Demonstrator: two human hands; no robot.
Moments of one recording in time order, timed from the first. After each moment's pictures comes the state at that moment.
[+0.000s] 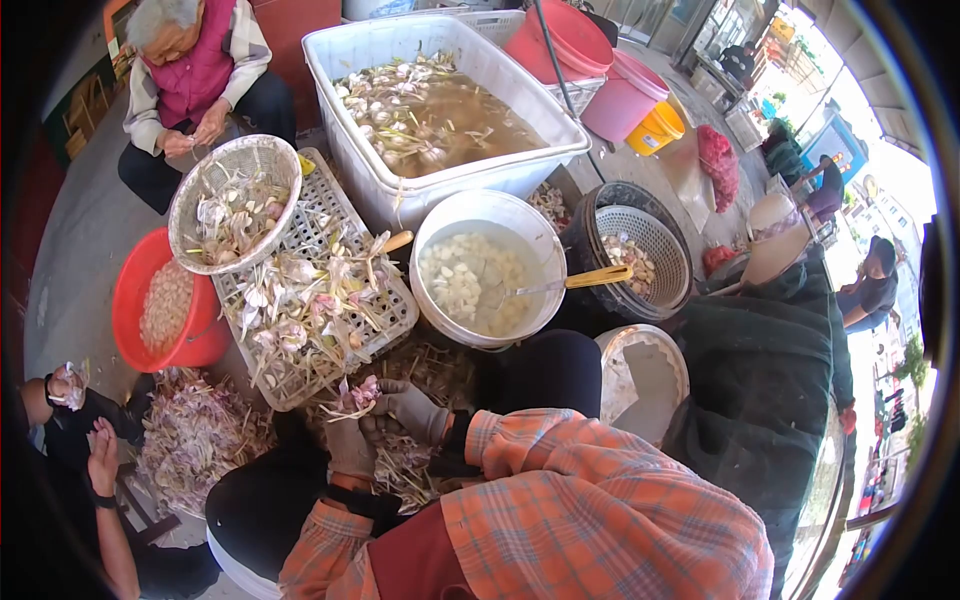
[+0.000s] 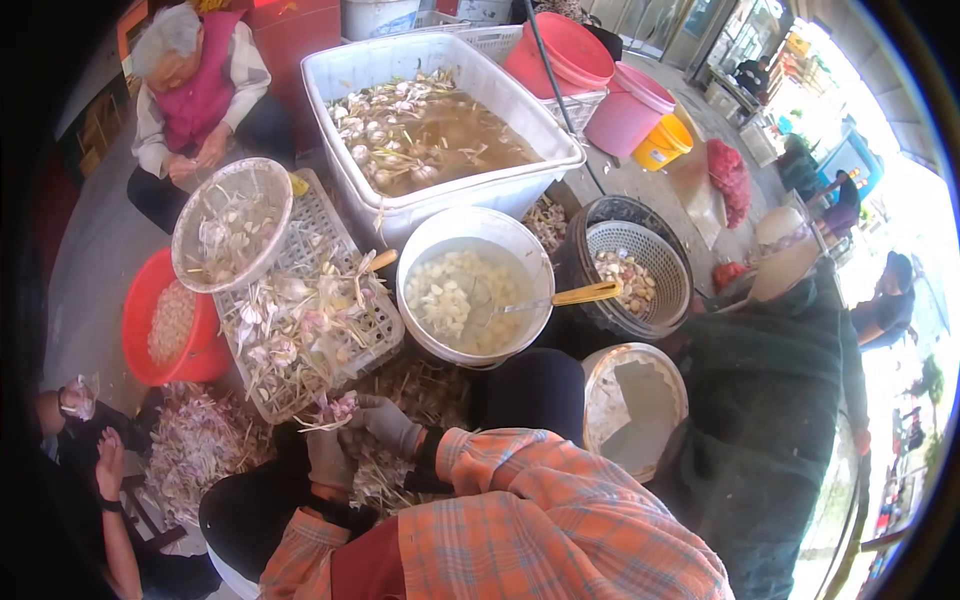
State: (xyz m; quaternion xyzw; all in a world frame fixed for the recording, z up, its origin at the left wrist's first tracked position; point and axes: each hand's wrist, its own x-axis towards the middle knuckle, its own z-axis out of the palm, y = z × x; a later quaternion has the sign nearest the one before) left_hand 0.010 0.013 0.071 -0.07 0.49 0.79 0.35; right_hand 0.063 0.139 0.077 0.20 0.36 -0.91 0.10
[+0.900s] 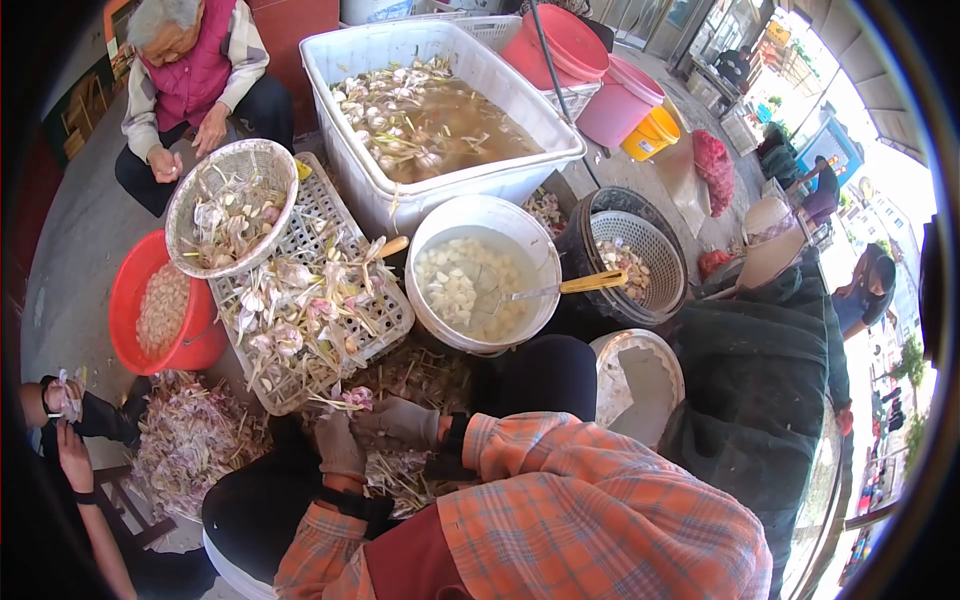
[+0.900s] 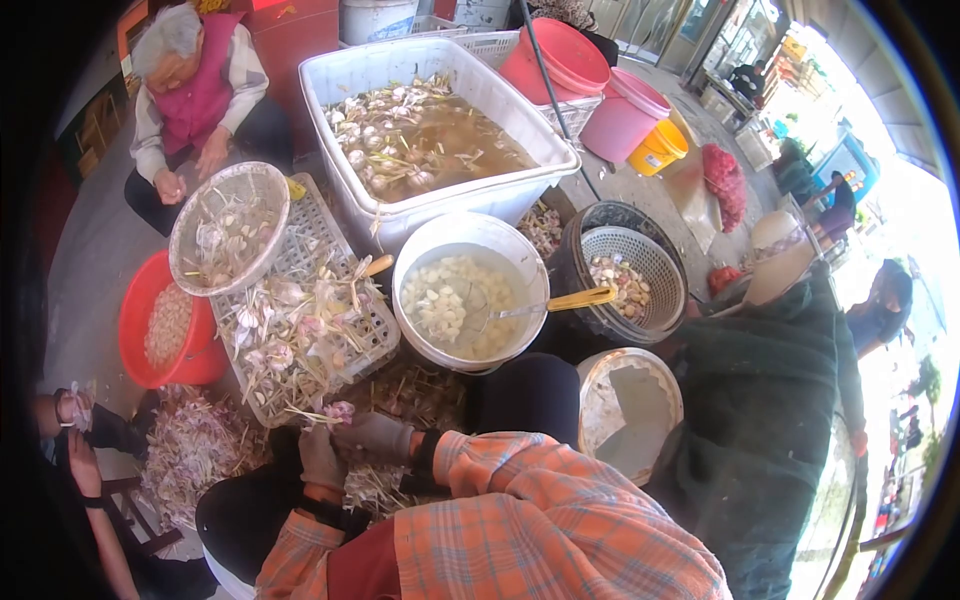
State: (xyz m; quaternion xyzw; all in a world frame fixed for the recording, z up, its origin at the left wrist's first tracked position) left_hand 0.003 0.009 0.061 -0.12 0.55 0.78 0.28; right_hand 0.066 0.133 0.065 0.10 0.52 -0.83 0.14
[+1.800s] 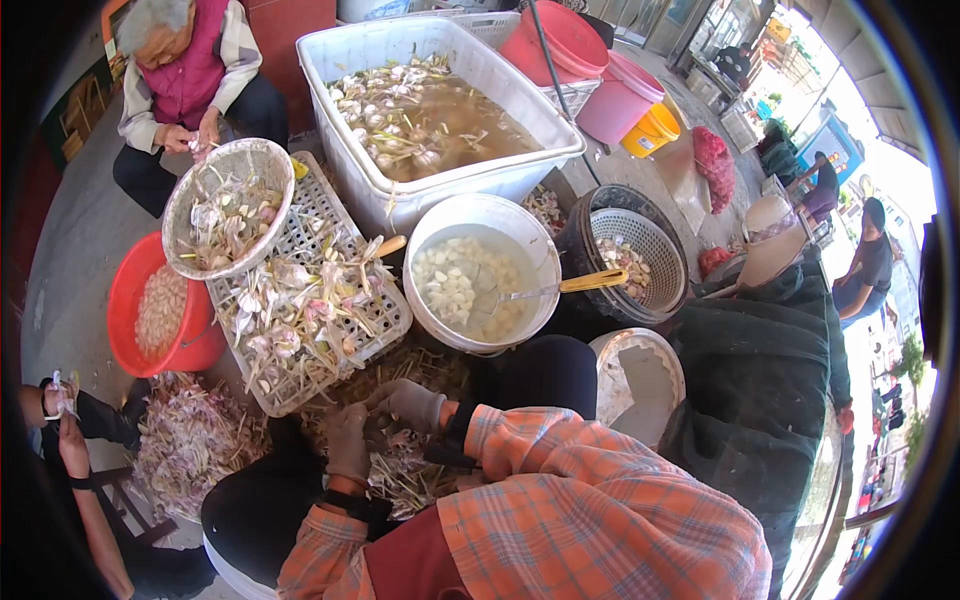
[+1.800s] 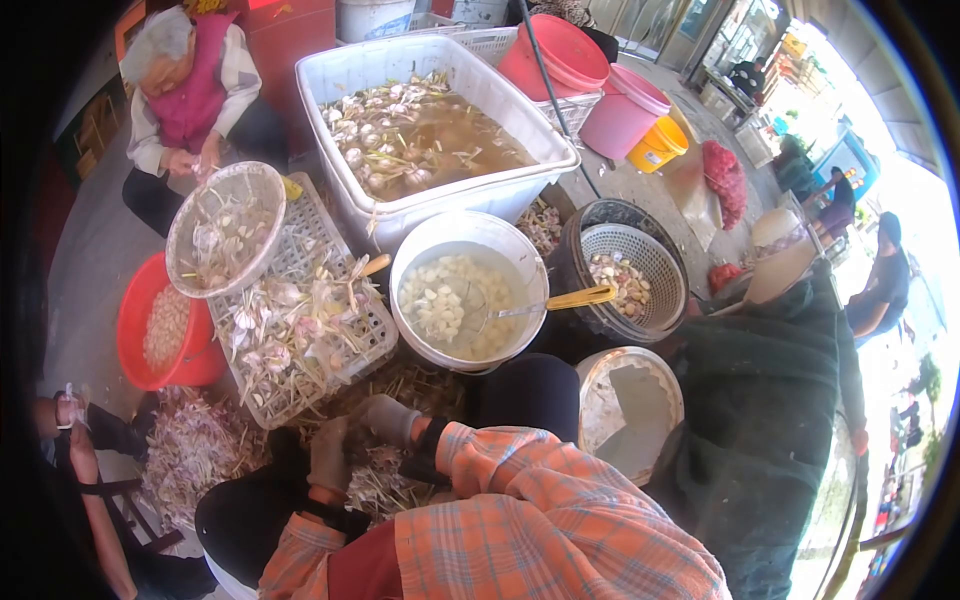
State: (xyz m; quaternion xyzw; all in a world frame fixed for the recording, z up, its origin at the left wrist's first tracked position) left_hand 0.014 0.010 0.075 -0.01 0.63 0.68 0.37; right_hand 0.057 0.168 0.030 0.09 0.70 -0.71 0.07
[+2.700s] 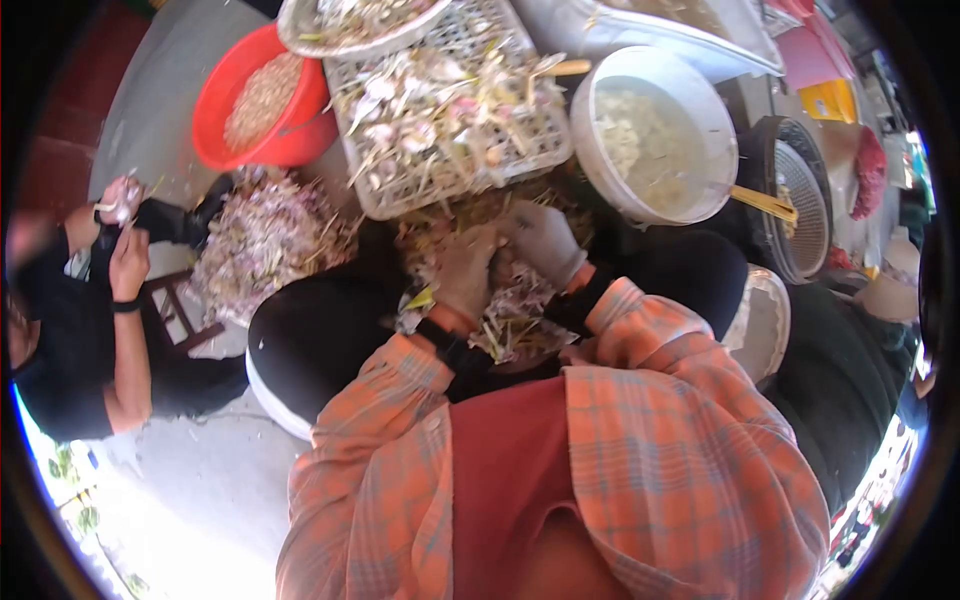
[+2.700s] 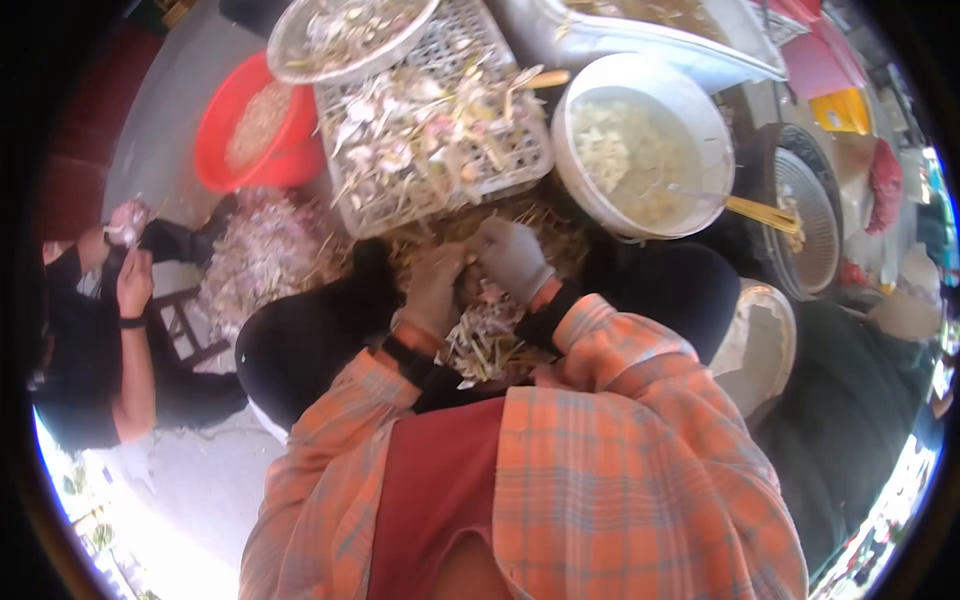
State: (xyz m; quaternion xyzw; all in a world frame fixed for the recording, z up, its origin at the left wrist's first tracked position) left_hand 0.013 0.007 0.042 0.01 0.56 0.74 0.37; right_hand 0.053 0.153 0.057 0.05 0.86 -0.48 -0.14
